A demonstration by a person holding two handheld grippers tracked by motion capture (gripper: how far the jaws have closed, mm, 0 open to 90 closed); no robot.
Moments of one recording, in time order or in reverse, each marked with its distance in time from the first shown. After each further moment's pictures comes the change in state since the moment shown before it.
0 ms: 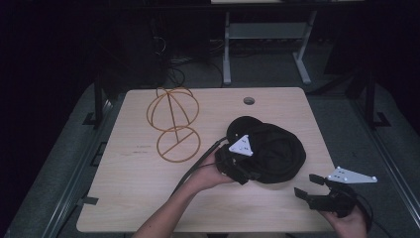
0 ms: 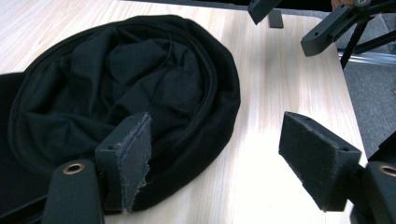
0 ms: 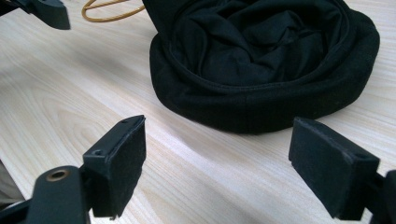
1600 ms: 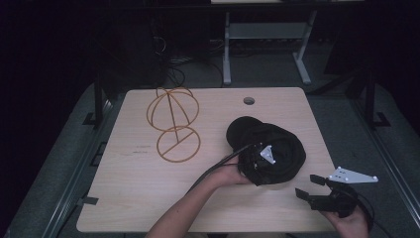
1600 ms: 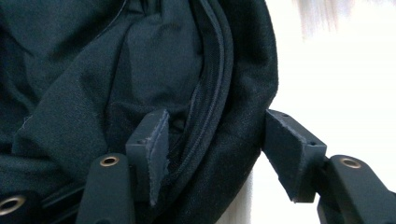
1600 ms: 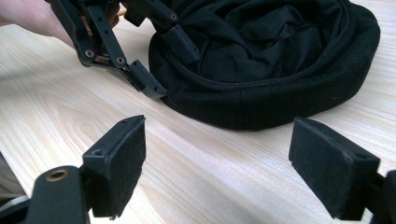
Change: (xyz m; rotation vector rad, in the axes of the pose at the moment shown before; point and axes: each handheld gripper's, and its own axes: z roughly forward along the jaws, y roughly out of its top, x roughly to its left) left arm 0.012 -0.001 0.088 0.254 -0.071 0.064; right arm -0.004 -0.002 -0.001 0.008 0.010 -0.005
